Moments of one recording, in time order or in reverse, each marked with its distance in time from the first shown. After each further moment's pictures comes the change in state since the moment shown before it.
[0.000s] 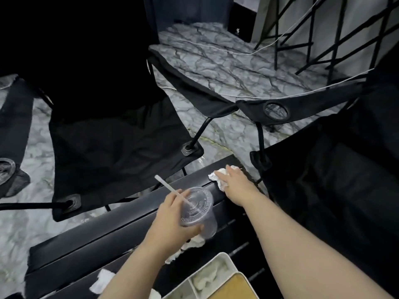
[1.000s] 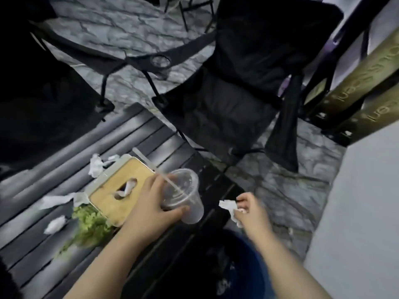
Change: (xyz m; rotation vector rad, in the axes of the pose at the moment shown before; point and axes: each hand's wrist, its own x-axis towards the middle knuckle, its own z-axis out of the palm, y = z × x) left_hand -0.250 0.157 0.089 -0.052 -0.242 0.248; right_hand -0.461 0.110 0.093 1.012 0.397 0.645
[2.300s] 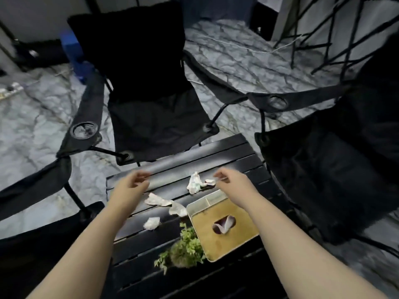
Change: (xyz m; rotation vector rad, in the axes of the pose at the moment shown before) left_hand -0.022 -0.157 -0.213 -0.253 0.578 -0.510; right_hand 0.035 -0.250 0.212 -0.487 -0.519 -0.574
